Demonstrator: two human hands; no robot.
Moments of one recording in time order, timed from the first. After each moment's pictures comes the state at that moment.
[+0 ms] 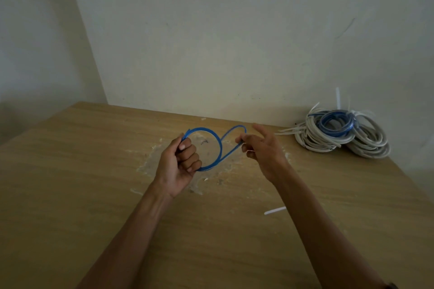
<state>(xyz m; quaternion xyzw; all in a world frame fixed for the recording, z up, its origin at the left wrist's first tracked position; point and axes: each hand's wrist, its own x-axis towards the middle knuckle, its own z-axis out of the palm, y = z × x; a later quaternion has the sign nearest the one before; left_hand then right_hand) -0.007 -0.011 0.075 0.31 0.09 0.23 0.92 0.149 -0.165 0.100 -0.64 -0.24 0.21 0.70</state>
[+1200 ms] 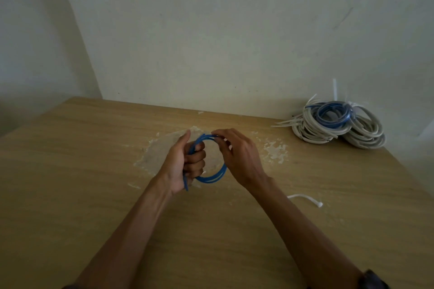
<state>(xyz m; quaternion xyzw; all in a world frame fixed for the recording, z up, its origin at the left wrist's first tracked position) -0.007 -0.021 0.073 0.46 0.15 0.13 0.86 0.115 -0.142 0.069 -0.72 -0.52 -0.20 0.41</state>
